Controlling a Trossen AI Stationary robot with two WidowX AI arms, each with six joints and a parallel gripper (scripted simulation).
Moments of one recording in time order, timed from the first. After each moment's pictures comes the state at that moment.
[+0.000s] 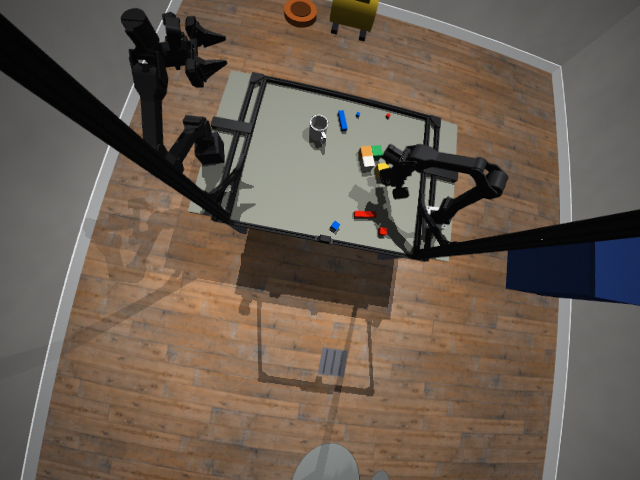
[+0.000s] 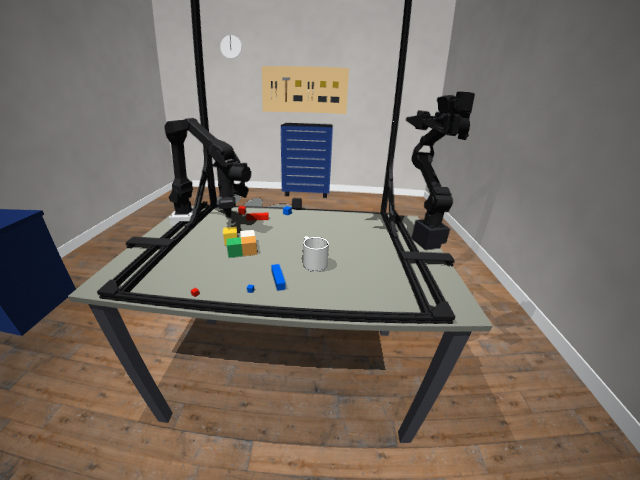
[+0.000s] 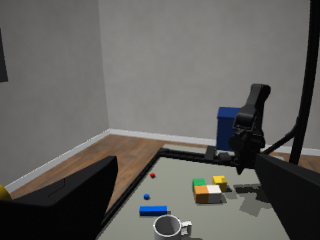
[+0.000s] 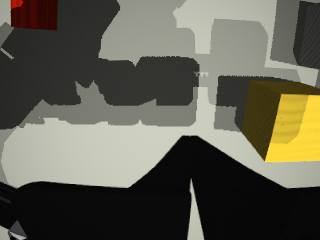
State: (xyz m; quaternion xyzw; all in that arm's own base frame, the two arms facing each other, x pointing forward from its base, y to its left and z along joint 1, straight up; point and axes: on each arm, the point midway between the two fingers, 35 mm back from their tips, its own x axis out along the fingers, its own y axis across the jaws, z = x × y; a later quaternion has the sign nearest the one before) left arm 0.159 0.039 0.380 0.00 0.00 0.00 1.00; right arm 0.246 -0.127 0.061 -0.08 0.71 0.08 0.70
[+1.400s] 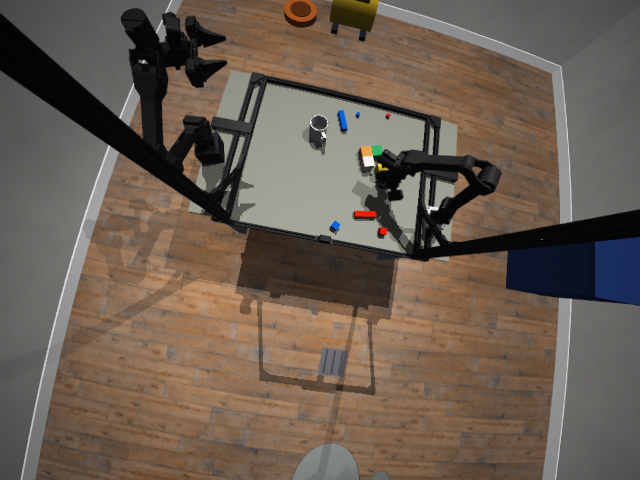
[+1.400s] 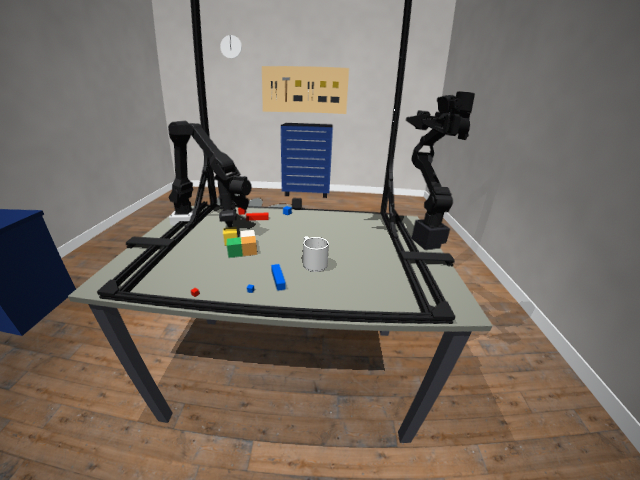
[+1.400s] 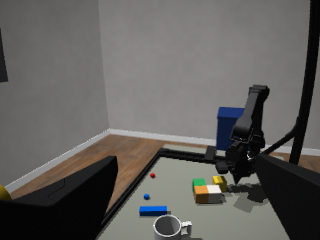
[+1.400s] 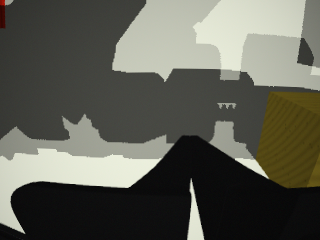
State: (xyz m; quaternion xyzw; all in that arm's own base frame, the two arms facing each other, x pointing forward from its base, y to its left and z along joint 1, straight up) left arm 0.159 0.039 0.380 0.00 0.00 0.00 1.00; right arm 0.247 -0.133 0.013 -0.07 0.70 0.07 0.70
